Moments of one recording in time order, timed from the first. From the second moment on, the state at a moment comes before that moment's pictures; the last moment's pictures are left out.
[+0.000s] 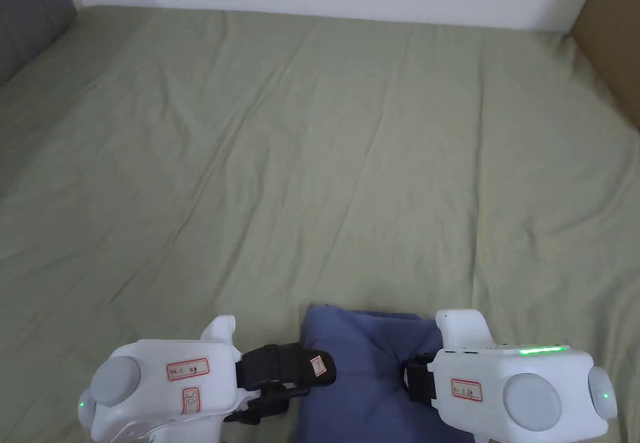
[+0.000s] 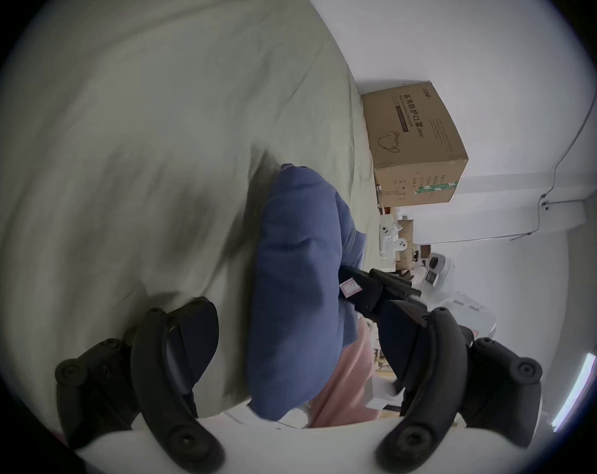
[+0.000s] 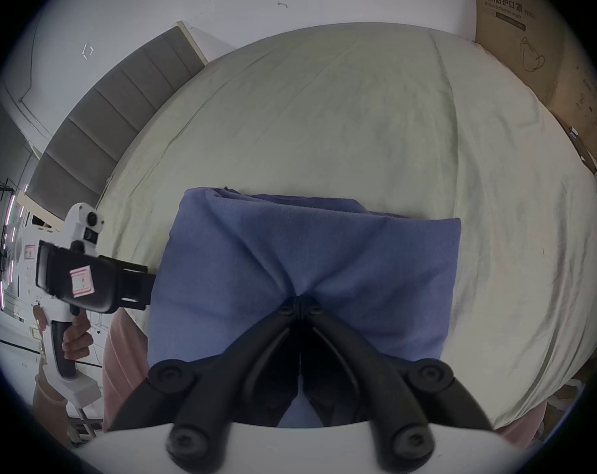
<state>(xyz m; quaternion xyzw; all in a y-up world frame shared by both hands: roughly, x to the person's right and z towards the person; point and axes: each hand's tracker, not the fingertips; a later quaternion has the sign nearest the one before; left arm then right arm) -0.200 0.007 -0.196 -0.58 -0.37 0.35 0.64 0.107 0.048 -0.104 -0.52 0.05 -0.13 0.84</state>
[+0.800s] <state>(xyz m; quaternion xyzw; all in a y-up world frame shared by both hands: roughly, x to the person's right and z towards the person) -0.235 0.052 -0.255 -0.59 -0.34 0.15 0.71 0.098 0.113 -0.089 -0.41 0.00 -0.09 0.91</state>
